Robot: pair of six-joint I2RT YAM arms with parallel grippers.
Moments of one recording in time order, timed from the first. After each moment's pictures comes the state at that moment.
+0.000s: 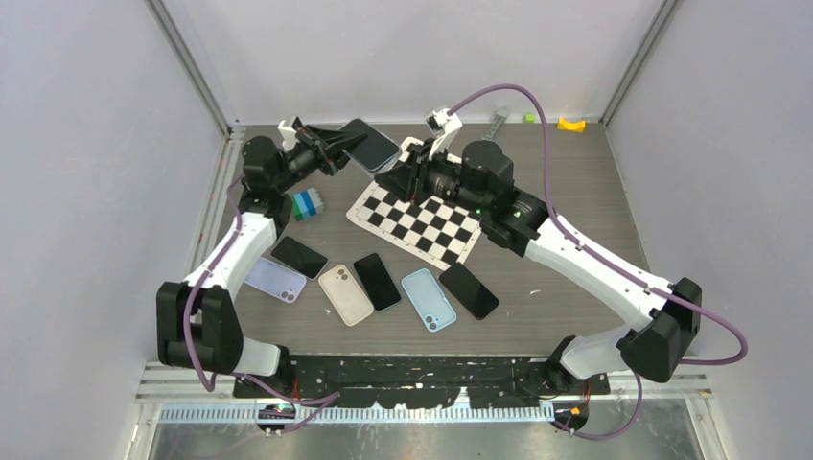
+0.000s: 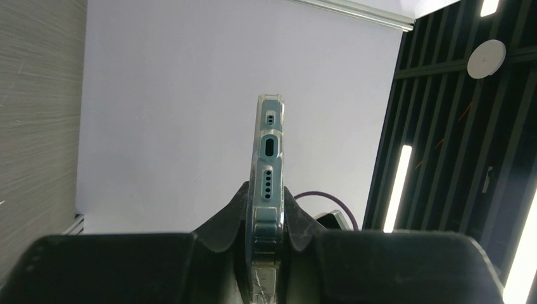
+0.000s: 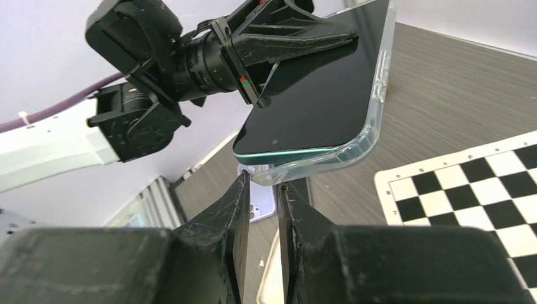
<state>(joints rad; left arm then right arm) -0.15 1.39 1.03 0.51 0.73 -1.89 0.78 1.38 1.32 0.01 -0.21 0.45</state>
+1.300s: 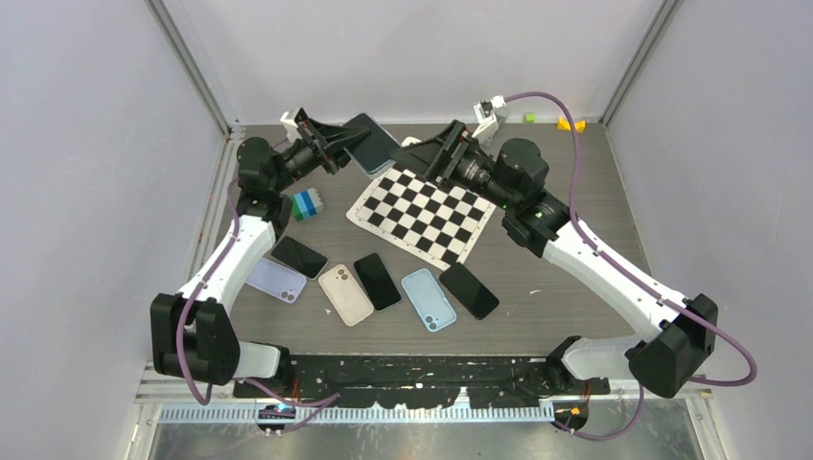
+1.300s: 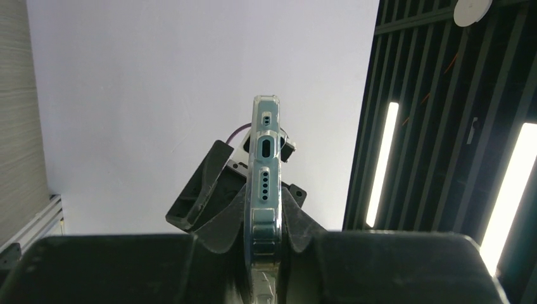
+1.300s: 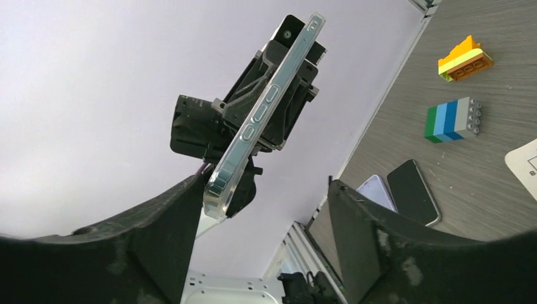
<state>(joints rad) -0.18 1.34 1.04 0.58 0.77 -1.96 0.66 1.28 1.21 0.17 -0.28 1.01</state>
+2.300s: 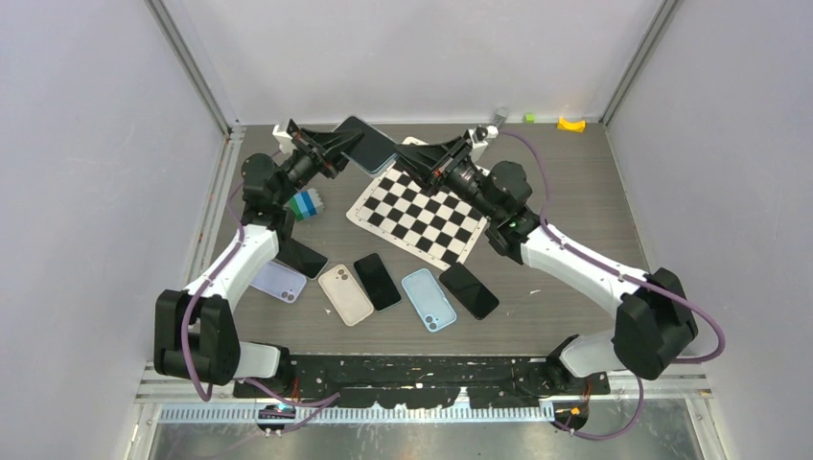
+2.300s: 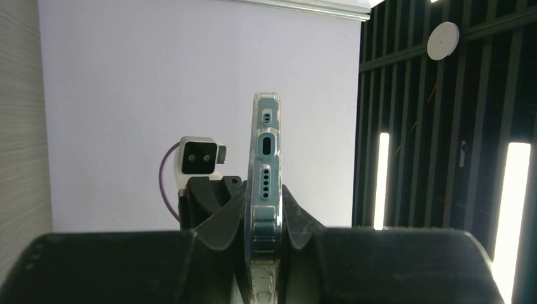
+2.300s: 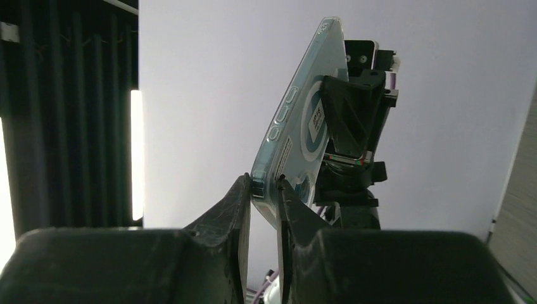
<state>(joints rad) -0.18 1.34 0.92 0.73 0.62 -1.94 0.64 1.37 1.02 0.60 -0.23 1.66</state>
